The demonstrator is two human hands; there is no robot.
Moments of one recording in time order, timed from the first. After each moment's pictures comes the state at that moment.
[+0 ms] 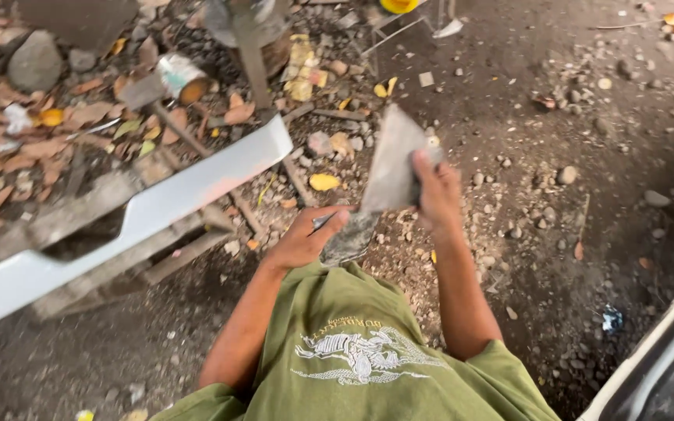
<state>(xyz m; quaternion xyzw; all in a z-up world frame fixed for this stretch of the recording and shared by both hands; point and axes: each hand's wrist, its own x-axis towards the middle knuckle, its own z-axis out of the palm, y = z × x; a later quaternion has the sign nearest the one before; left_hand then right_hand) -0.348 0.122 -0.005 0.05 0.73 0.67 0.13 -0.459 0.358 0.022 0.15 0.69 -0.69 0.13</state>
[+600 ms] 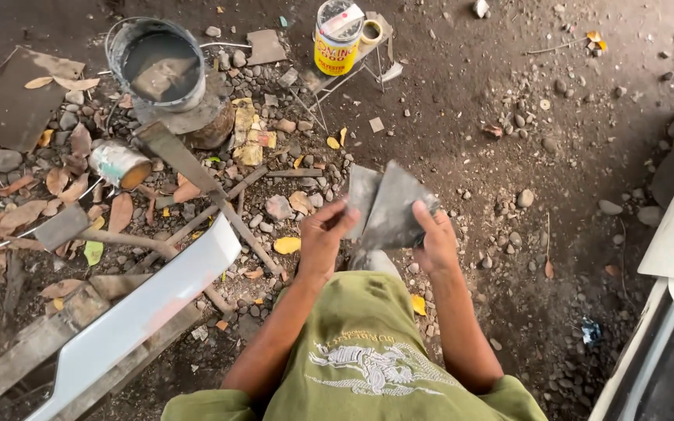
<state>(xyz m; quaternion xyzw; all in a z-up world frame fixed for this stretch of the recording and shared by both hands) -0.600 0.235 -0.050 -0.17 0.49 0.85 0.02 -0.622 0.454 -0.047 0.15 0.50 -0.85 0.12</state>
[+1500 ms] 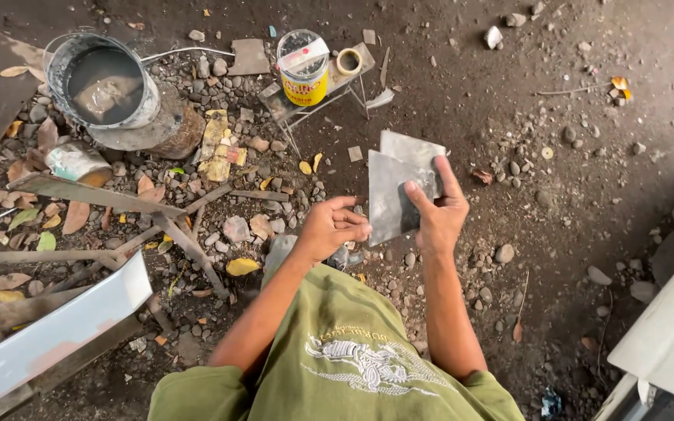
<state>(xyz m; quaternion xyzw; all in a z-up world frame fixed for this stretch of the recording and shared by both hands) -0.841 0.416 -0.073 -0.09 0.56 0.81 0.16 -0.900 0.619 -0.031 0.06 0.60 -0.80 -0.06</state>
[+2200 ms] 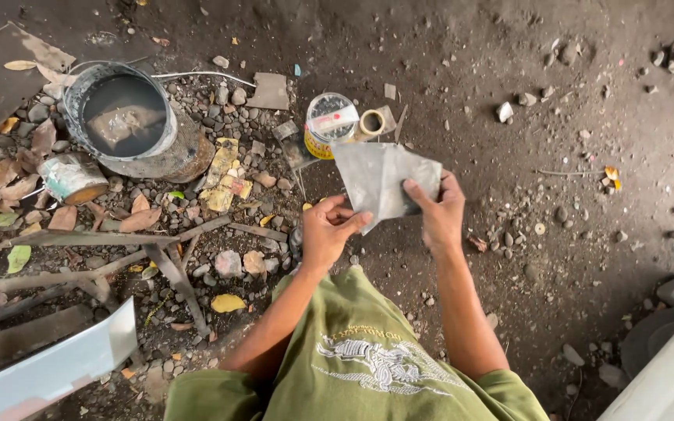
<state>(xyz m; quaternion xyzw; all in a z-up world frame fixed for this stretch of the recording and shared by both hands) -0.990 0.348 -0.065 -0.19 0.61 0.77 -0.07 -1.102 0.534 -0.048 0.04 0.70 -0.70 0.09</state>
